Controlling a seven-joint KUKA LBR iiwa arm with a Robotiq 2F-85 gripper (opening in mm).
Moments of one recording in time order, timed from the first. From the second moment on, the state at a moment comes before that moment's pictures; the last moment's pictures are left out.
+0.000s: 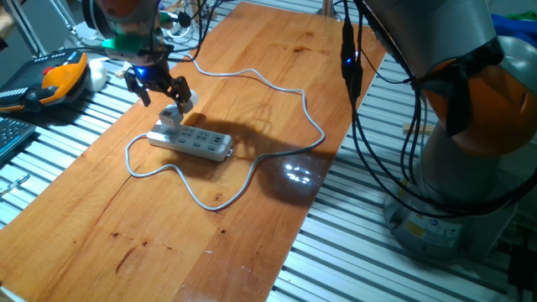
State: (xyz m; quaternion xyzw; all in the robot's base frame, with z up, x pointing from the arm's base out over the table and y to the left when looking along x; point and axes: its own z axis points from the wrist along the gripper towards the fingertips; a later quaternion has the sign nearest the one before) arm 0.659 0.045 0.119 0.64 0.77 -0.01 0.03
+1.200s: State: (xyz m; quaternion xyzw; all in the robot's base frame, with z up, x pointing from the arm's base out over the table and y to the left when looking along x) arm 0.635 0.020 0.153 0.59 0.81 -0.03 0.00
